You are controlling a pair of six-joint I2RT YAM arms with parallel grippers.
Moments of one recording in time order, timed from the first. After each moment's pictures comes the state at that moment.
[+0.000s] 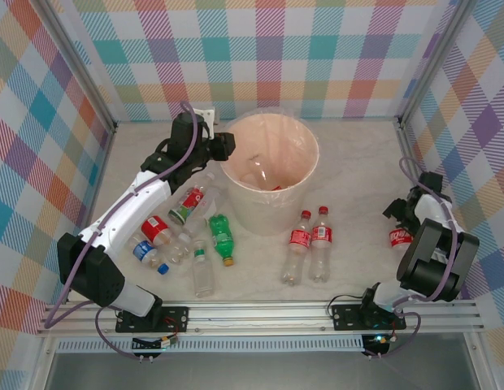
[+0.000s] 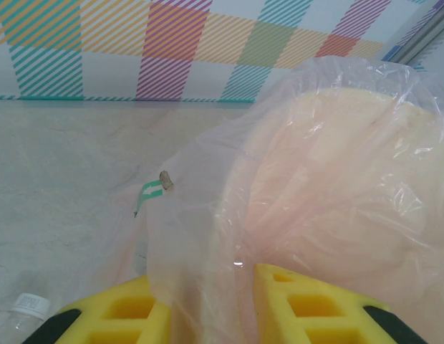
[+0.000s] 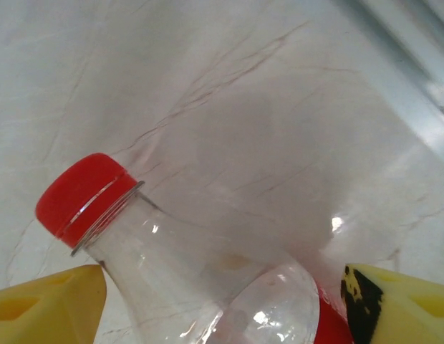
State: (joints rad) left arm -0.46 1.49 1.40 -0.38 0.07 -0.37; right arm -0.43 1.49 0.88 -0.66 0.05 0.33
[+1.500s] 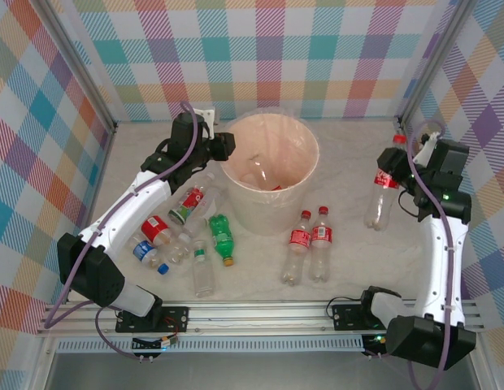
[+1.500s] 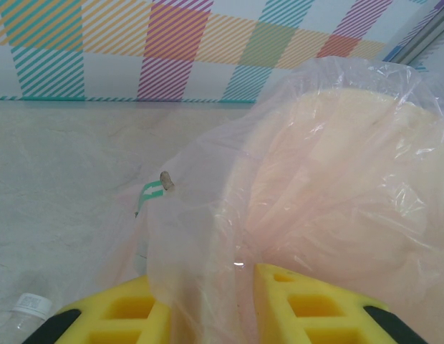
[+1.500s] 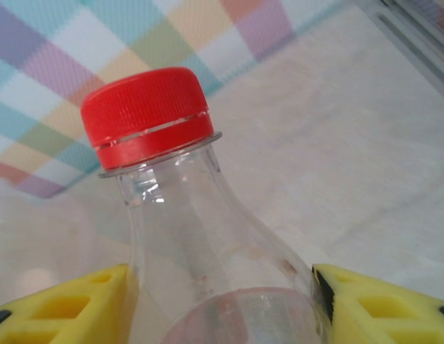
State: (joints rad) left arm -0.46 1.49 1.40 -0.38 0.06 -0.37; right arm -0.24 1.04 1.24 -0.75 -0.35 0.40
